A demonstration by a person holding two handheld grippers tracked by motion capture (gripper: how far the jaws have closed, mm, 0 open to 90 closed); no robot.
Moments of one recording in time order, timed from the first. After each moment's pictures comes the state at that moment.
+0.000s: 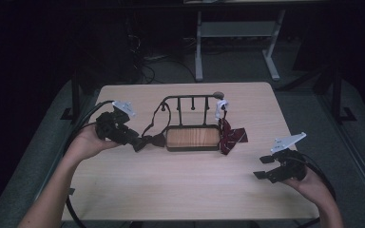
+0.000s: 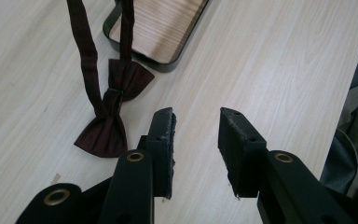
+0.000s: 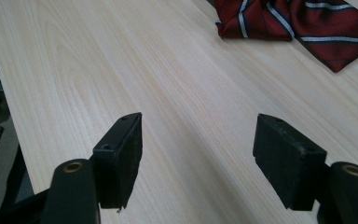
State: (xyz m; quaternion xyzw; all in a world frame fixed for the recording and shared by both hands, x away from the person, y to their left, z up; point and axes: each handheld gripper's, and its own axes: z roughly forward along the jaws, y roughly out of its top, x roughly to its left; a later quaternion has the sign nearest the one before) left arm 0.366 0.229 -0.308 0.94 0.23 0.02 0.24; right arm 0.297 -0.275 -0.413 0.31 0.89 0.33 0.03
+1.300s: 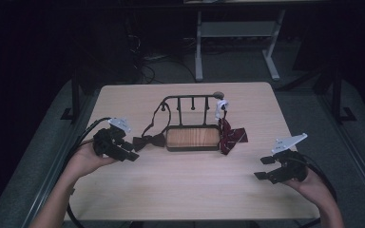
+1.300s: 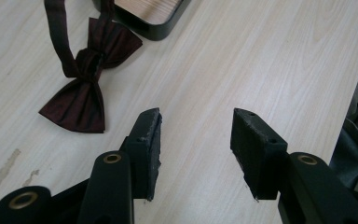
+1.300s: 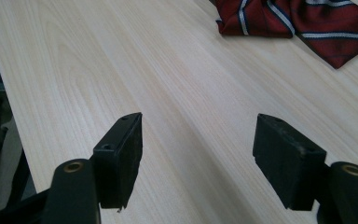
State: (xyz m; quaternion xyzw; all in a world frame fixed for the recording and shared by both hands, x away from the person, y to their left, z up) left arm 0.343 0.245 -0.349 0.93 0.26 0.01 0.26; right arm 0.295 -0.277 -0.414 0.31 0.89 0.33 0.03
